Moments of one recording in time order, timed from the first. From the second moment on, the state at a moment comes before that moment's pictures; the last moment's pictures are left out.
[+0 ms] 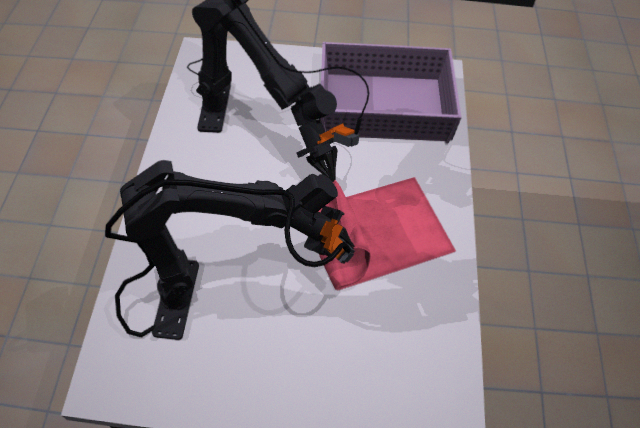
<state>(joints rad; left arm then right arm) -0.64 1.72 1.03 -0.01 0.28 -0.27 0.40 1.49 0.92 -0.24 0.25 0.84</state>
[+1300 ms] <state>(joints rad) -0.52 2.07 1.42 -0.15 0.12 -0.30 0.33 2.06 1.36 -0.11 0.11 0.76</state>
